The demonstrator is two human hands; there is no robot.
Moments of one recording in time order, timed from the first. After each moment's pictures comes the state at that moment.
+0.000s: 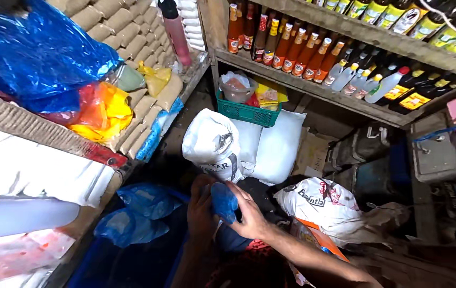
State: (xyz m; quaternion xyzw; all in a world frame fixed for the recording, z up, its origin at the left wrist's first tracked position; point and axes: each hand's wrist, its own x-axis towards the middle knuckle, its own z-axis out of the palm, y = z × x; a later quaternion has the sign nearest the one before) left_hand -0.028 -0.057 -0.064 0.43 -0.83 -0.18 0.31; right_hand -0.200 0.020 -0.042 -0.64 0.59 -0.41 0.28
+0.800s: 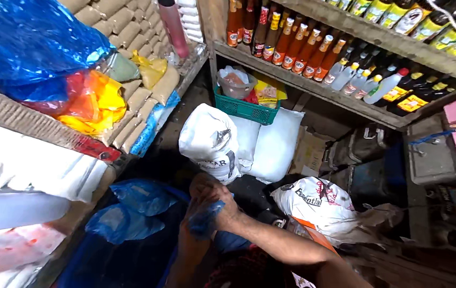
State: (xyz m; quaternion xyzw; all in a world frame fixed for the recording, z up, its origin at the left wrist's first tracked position) left_hand -0.009 -0.014 -0.002 0.46 -0.69 -0.41 0.38; right_hand -0.139 -0.032 -0.058 -0.68 0.66 -0.24 0.20
